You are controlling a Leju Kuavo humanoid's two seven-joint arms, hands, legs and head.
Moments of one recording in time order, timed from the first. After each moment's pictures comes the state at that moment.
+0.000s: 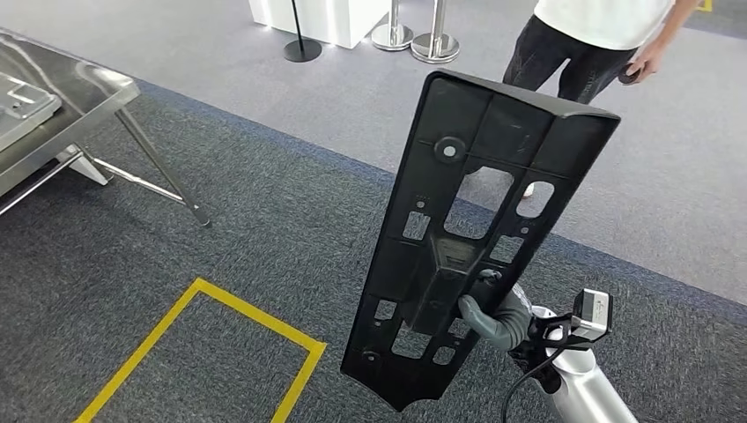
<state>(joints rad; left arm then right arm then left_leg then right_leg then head) -0.12 -0.23 0.87 -0.19 -1.33 0.09 -0.12 -0.16 -0.30 0.27 -1.64 -0.21 0.69 -0.59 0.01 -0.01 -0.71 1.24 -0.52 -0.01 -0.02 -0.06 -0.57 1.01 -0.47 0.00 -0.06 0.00</state>
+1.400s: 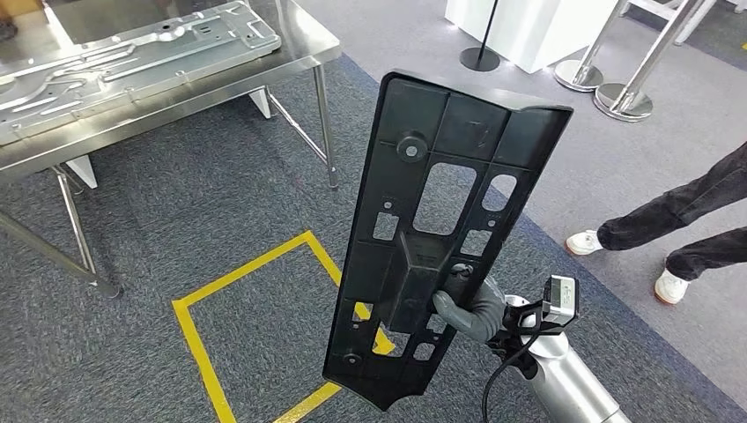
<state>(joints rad) -0.09 -0.20 0.95 -0.19 -1.29 0.13 -0.15 -0.25 -0.30 0.38 -1.55 -0.22 0.68 -0.61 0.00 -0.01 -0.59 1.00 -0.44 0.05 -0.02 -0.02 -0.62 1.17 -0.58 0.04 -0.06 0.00</state>
